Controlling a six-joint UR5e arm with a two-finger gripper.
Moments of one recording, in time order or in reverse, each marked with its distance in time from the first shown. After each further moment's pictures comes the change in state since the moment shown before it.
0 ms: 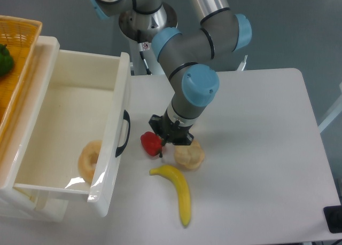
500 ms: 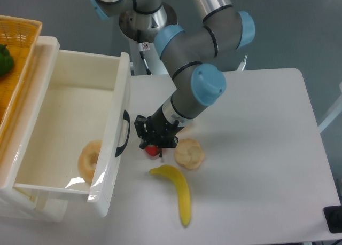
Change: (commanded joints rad) arm 0.038 0.000 0.031 -0.008 -0.180 -0.055
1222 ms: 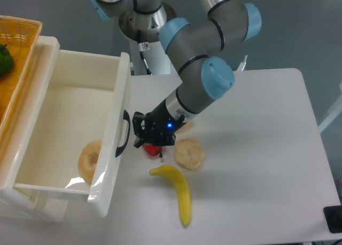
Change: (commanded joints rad) arm -0.008 0.049 0.002 -0.110 -0.037 -0.005
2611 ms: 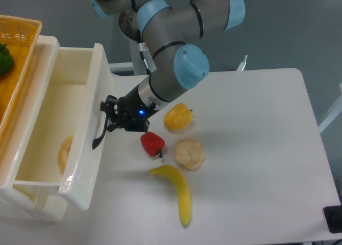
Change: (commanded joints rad) arm -0.101 0.040 0.003 -0.062 -0.014 -0.066
